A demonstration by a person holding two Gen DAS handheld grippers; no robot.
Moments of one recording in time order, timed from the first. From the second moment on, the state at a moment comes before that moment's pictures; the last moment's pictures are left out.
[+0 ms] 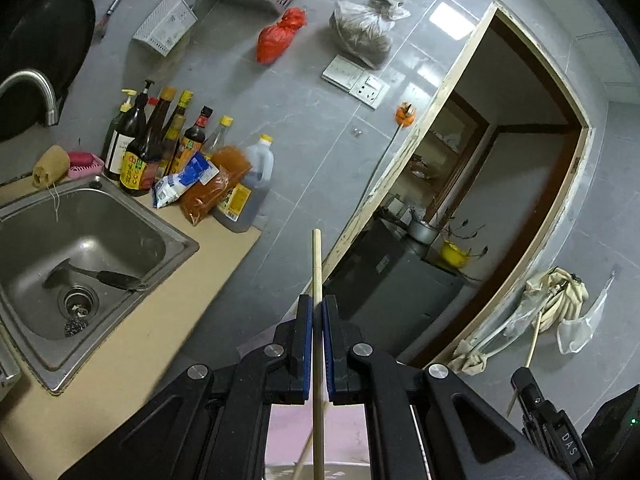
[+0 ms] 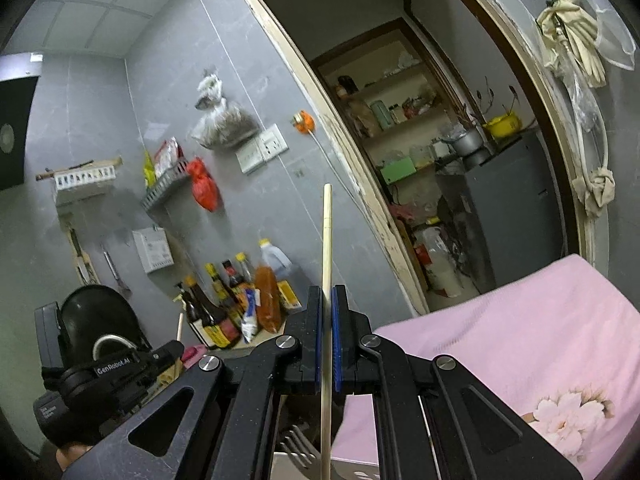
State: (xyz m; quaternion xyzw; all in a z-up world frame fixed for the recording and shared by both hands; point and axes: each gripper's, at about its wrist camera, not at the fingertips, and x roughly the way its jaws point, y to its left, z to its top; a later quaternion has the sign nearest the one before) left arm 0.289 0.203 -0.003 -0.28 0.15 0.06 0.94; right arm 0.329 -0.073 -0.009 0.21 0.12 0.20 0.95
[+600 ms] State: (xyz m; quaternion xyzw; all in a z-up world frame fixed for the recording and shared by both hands) left arm 0.306 0.180 -0.029 -0.27 0.14 0.05 0.95; right arm 0.333 -0.070 -0.032 0.21 0.13 0.21 0.95
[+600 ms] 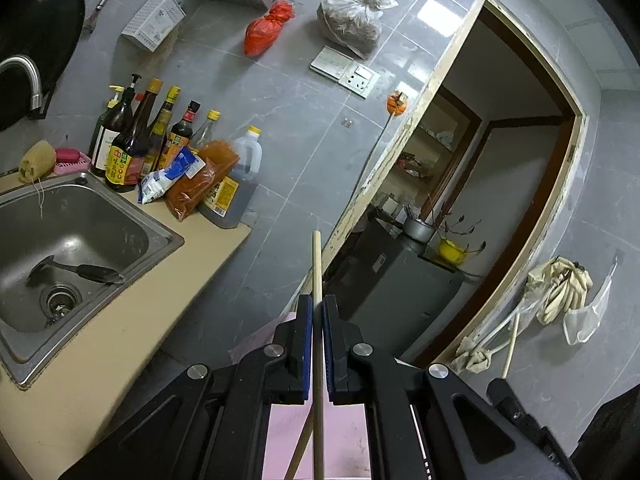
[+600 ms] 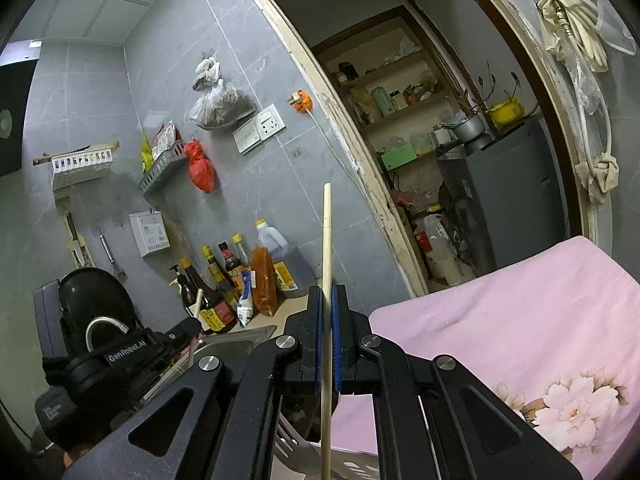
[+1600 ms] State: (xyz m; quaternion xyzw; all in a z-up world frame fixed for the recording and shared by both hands) left arm 0.284 0.162 -0.029 -0.19 0.16 0.03 0.97; right arm 0.316 -0.073 -0.031 0.18 0.15 0.21 0.95
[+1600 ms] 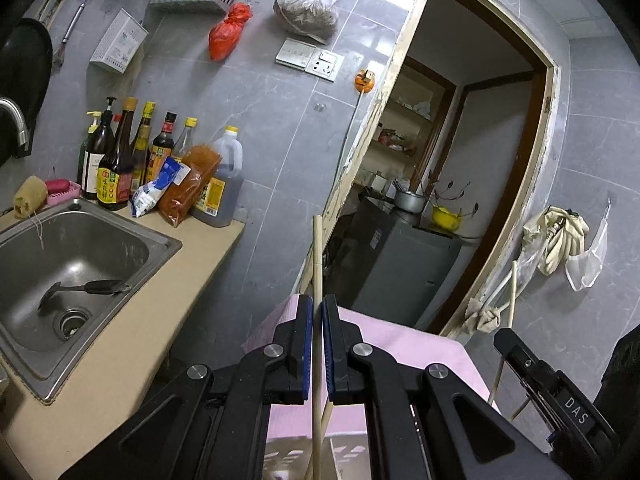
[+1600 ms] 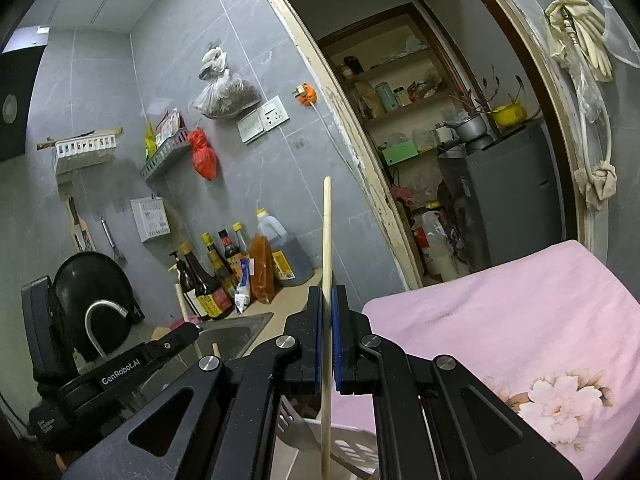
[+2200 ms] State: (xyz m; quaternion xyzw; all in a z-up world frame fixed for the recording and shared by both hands) left arm 0.256 0.164 -0.021 -0.21 0.21 0.02 0.96; right arm 0.281 -0.084 -0.018 0.15 0.19 0.21 0.95
